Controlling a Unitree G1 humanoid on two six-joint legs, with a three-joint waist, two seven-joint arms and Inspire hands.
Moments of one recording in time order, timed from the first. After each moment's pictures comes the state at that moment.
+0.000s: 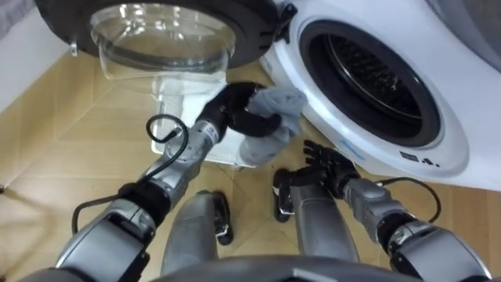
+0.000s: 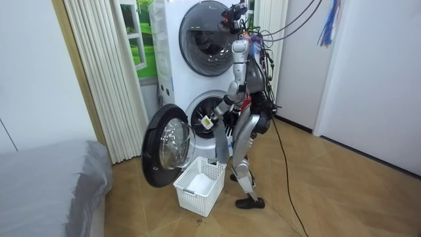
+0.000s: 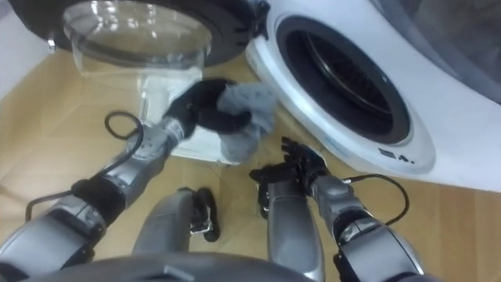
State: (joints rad) left arm -0.31 0.15 -0.54 0.81 -0.42 -0.16 -0.22; right arm -0.28 -0.18 0.41 1.28 0.39 -0.14 0.16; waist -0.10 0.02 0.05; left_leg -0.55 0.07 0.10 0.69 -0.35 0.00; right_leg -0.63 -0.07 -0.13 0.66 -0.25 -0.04
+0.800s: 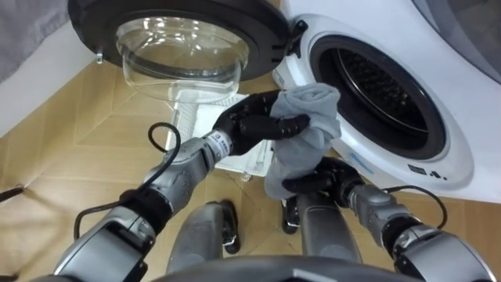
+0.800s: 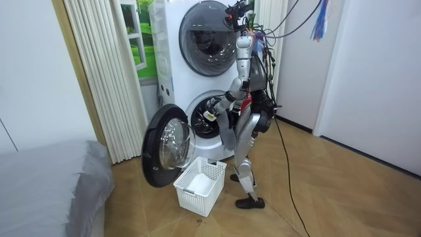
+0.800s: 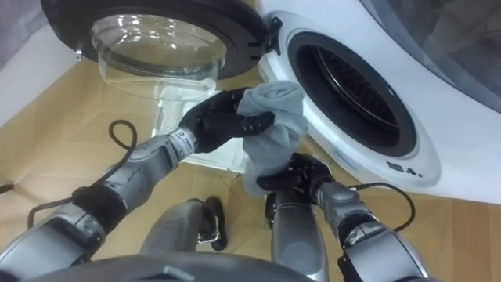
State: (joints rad) left arm -0.30 0.15 -0.53 0.70 -0.76 -0.04 -0.41; right arm -0.27 -0.19 0.40 1.27 0.39 -0.11 0.17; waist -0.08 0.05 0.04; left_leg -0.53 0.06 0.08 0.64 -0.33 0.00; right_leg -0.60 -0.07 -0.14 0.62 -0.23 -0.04
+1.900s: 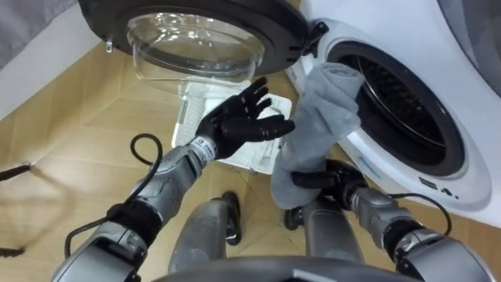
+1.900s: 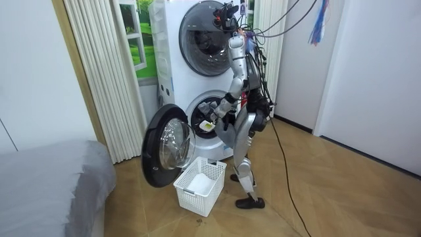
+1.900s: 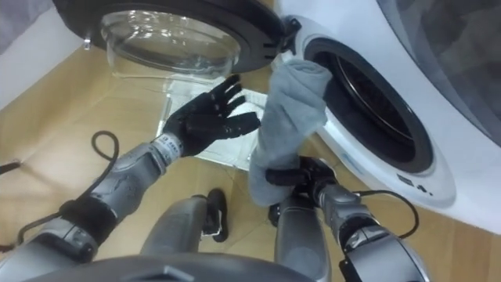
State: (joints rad) left arm -0.19 0.17 -0.39 0.73 -0.77 -0.05 -0.26; right arm -0.24 -0.20 0.35 1.24 0.47 -0.05 0.07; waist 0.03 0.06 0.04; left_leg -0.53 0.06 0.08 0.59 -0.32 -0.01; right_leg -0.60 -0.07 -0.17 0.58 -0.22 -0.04
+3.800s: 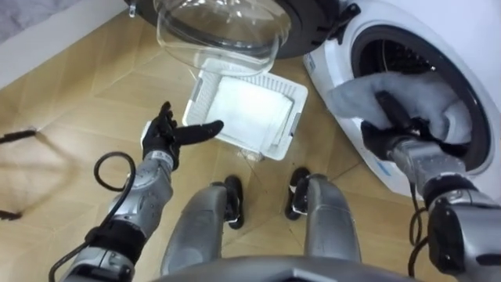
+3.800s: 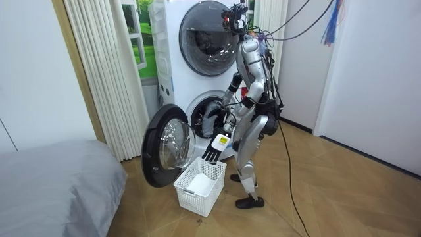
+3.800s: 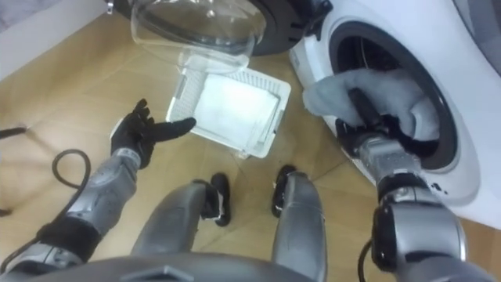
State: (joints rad) left arm -0.07 0.19 -0.22 0.57 -0.55 0.03 0.25; right arm -0.43 -0.33 -0.19 1.16 1.45 0.17 -0.24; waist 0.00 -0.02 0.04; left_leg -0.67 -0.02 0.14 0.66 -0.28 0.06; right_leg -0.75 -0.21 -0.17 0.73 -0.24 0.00
